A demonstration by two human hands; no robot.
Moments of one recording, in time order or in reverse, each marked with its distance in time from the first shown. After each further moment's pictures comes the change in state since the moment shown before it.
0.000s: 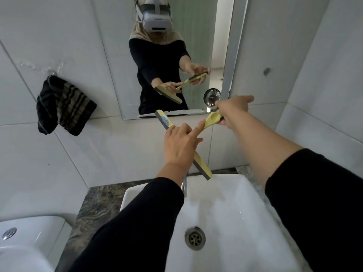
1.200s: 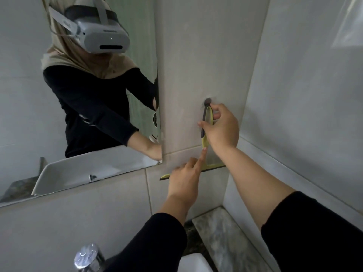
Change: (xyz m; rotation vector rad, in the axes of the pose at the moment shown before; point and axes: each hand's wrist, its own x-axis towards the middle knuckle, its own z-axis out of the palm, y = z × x) left_hand 0.164 0.130 0.192 -0.181 -0.294 0.214; right_hand 0.234 0.001 -0.083 -0.452 0.357 -0.613
